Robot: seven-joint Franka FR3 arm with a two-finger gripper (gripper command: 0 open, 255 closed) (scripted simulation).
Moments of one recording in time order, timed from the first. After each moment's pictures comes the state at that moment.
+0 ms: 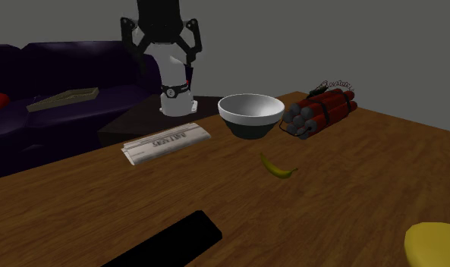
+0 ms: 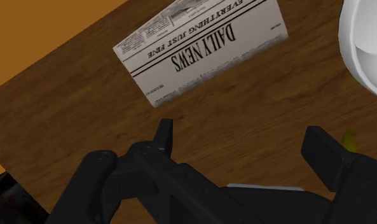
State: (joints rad) arm 0.16 -0.21 0.19 -2.30 0.03 2.09 0.09
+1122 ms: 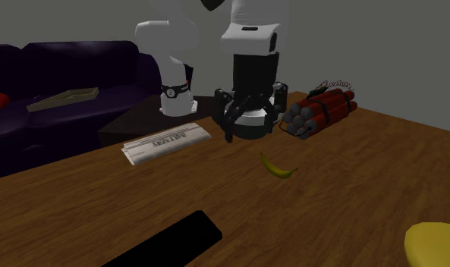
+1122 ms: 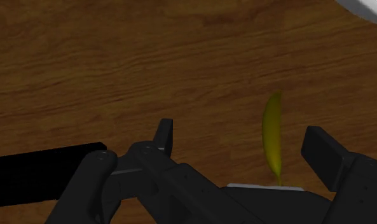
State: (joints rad) arm 0.32 0.34 0.31 -1.91 -0.13 2.21 0.14
